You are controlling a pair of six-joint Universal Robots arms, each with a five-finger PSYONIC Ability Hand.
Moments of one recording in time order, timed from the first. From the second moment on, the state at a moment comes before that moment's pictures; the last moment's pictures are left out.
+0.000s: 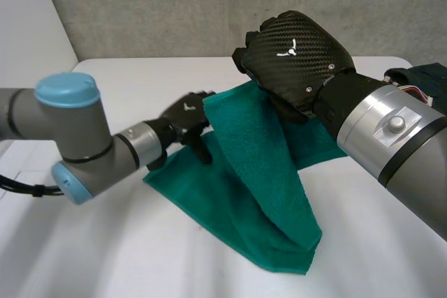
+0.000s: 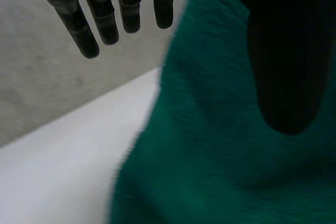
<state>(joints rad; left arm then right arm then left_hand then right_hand) 4.31 -2.25 -1.25 3.28 -0.95 3.29 2.14 -1.54 1.45 0.05 1.24 2.54 0.26 0.26 0.26 0.26 0.08 0.98 1.17 1.18 1.19 0.99</state>
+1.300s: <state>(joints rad) 4.09 -1.69 -1.83 3.28 -1.64 3.43 2.08 -1.11 1.42 -0.06 1.52 2.57 0.27 0.28 0.28 0.27 0.09 0.99 1.17 1.18 1.19 0.99</state>
